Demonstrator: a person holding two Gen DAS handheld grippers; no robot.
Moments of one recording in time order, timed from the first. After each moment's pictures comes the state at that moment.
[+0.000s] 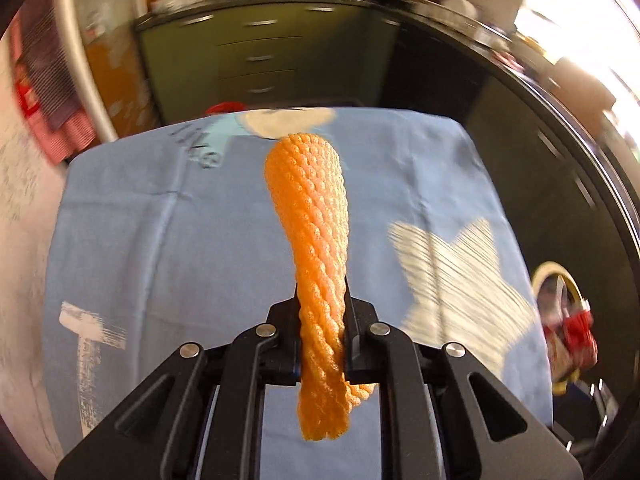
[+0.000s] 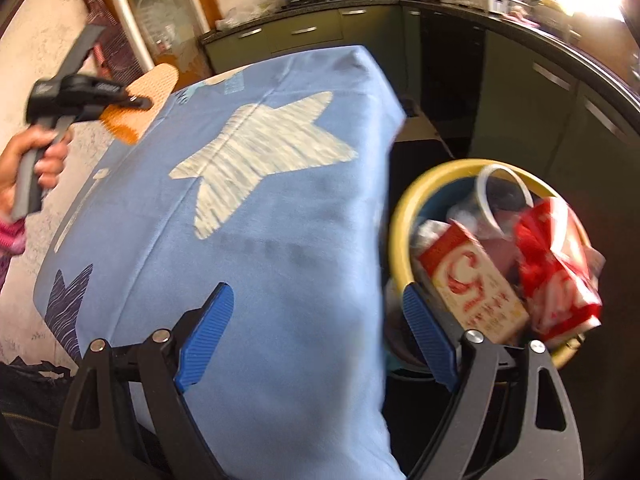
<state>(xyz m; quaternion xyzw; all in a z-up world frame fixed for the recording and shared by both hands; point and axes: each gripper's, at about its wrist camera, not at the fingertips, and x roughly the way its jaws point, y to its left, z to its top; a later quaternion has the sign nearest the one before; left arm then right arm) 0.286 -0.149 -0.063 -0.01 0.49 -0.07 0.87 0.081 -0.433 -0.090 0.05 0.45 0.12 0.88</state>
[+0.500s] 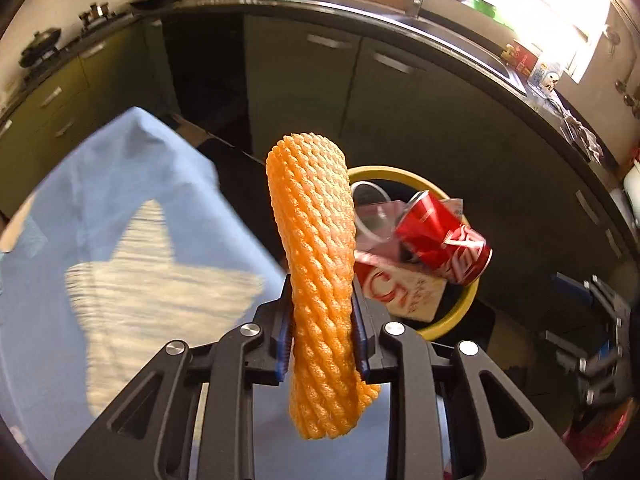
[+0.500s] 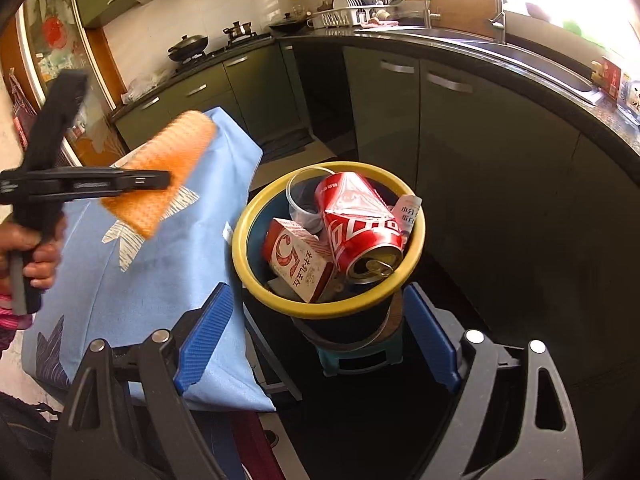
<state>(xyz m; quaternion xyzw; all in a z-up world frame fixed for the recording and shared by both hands) 0.229 -0.425 -0.077 0.12 0.50 -0.34 0.79 0.011 -0.536 -0.058 0.12 0.40 -0.03 0.91</state>
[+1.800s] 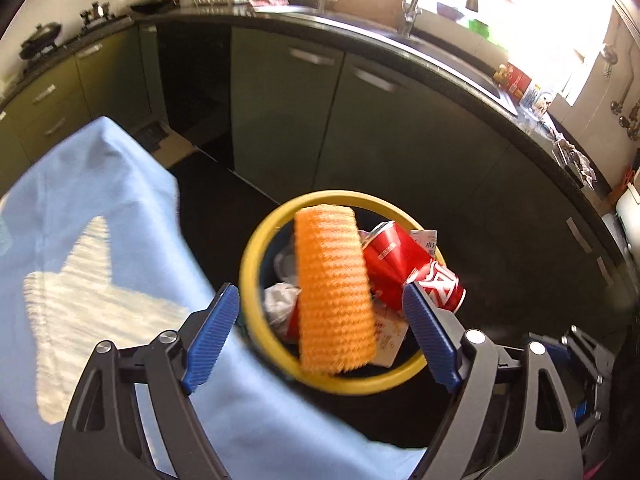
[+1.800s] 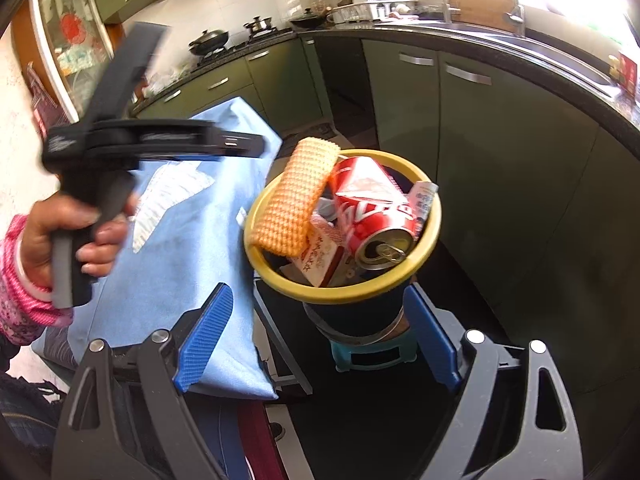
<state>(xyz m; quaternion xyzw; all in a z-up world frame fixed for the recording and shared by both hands) 0.207 -0.435 -0.076 0.08 0.45 -0.34 0.82 0.002 -0.532 -0.070 0.11 0.41 0.02 0.91</state>
